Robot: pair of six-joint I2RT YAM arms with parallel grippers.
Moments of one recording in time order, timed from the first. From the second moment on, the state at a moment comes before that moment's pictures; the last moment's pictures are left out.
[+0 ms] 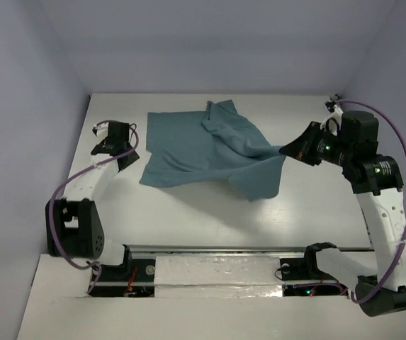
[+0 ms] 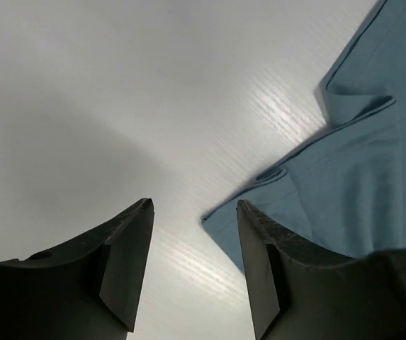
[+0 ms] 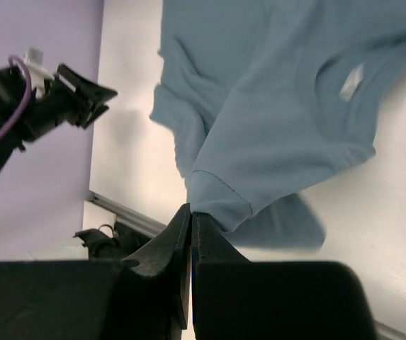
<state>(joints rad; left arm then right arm) -0.07 1.50 1.04 -0.51 -0.36 -0.64 0.15 1.02 1.34 -0.90 -0.45 0.59</state>
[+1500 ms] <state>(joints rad) -0.28 1.51 0.80 -0.44 -0.42 -0.97 0.15 1.05 0.74 -0.68 -0.29 0.60</state>
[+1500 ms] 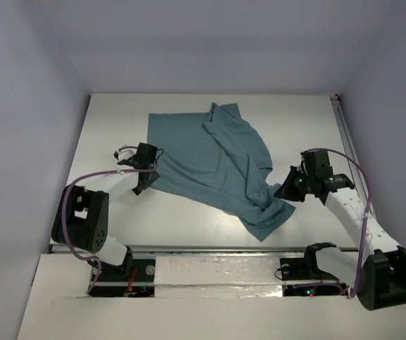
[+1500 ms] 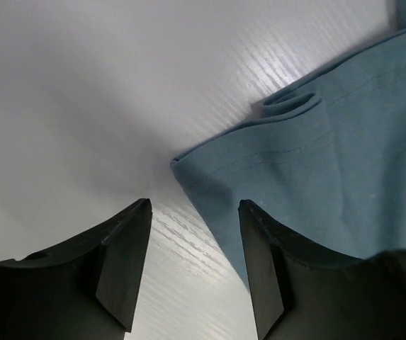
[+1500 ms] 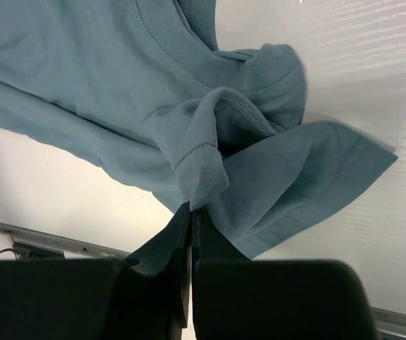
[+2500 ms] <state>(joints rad) -0.21 1.57 0.81 -0.31 -0.39 -0.95 0.15 1.02 0.74 -0.68 -0.30 0.63</state>
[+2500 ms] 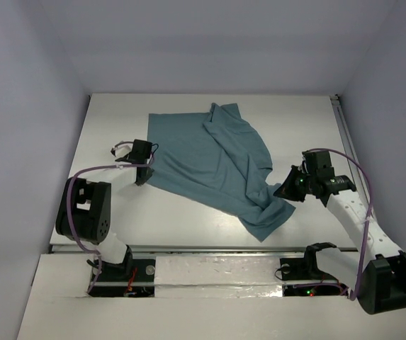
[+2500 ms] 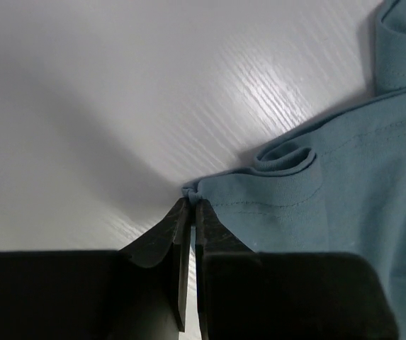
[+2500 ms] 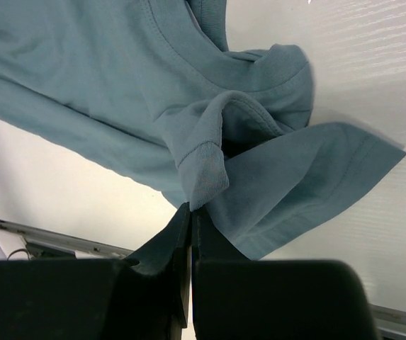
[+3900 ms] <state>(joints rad) 0.05 1.37 0.95 -0.37 -0.31 -0.62 0.21 1.80 1.10 -0.42 -0.12 0.59</state>
